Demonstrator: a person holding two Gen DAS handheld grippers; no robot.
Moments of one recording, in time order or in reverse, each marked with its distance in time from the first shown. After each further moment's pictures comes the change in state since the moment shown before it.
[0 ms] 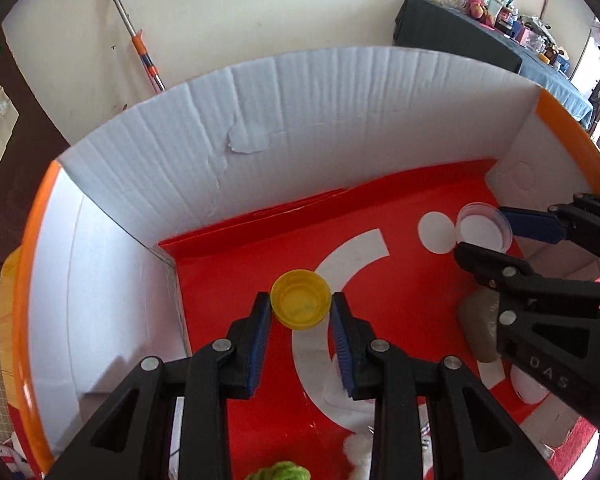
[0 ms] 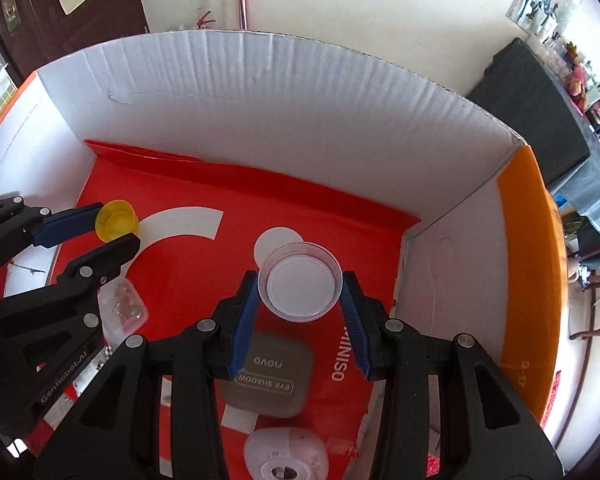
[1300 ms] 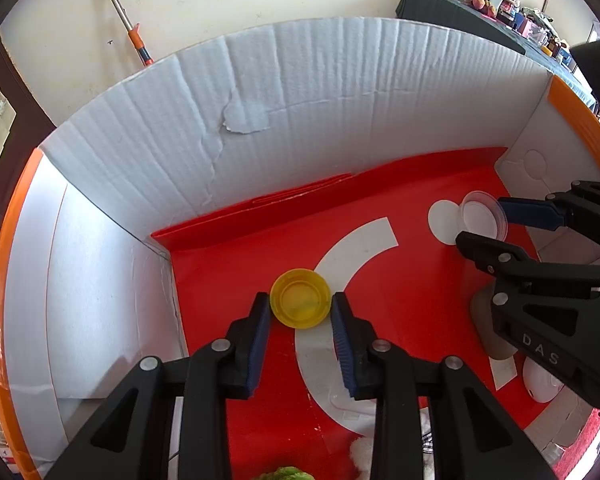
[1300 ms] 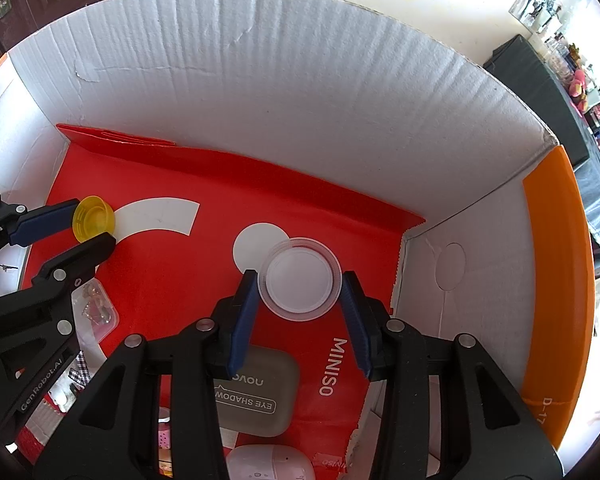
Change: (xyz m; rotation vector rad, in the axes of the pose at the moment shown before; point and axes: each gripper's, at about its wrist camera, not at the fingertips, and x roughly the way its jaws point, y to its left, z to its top) left arm 0.001 0.000 -0.015 0.011 0.027 0.007; right arm 0.007 -0.008 -0.018 -0.084 0.018 -0.021
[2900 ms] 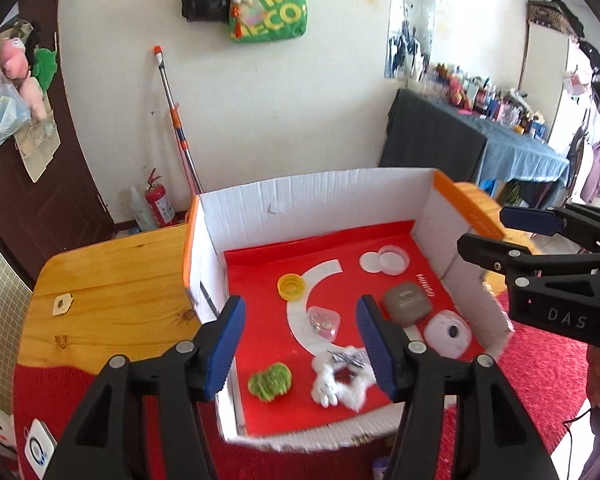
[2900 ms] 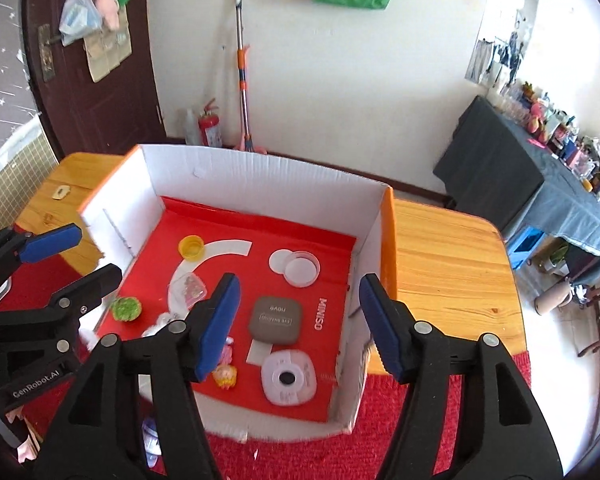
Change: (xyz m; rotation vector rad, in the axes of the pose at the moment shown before) left arm -0.140 -0.001 -0.069 -0.080 -0.403 -0.011; right arm -0.147 0.003 -0.057 0.060 -0.419 0.057
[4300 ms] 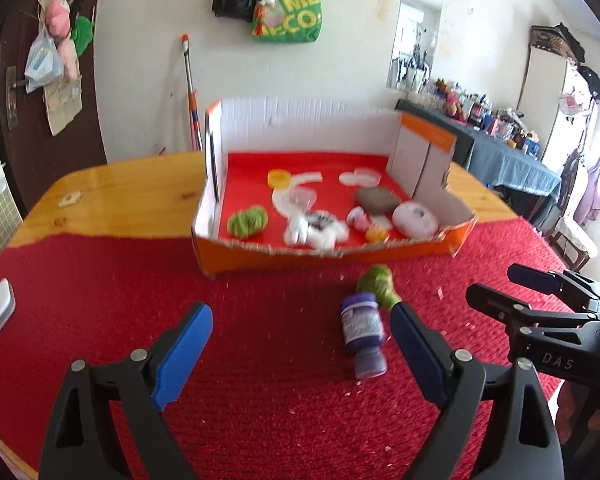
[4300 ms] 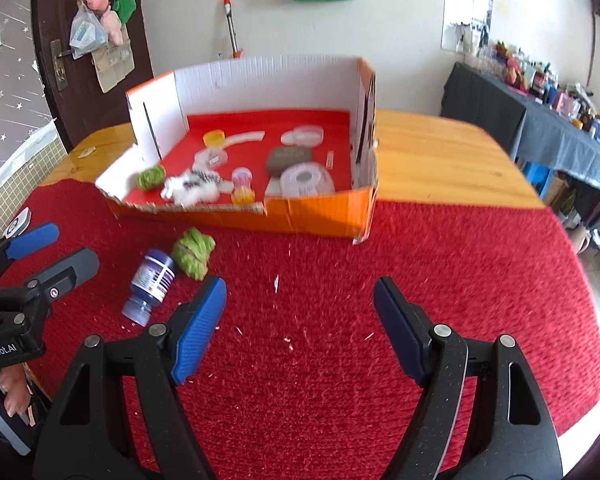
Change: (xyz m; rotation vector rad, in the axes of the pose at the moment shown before) left arm -0.035 -0.021 -0.146 -0.099 -0.047 -0.015; right arm -0.012 0.015 -0.168 0.138 -0.051 0.061
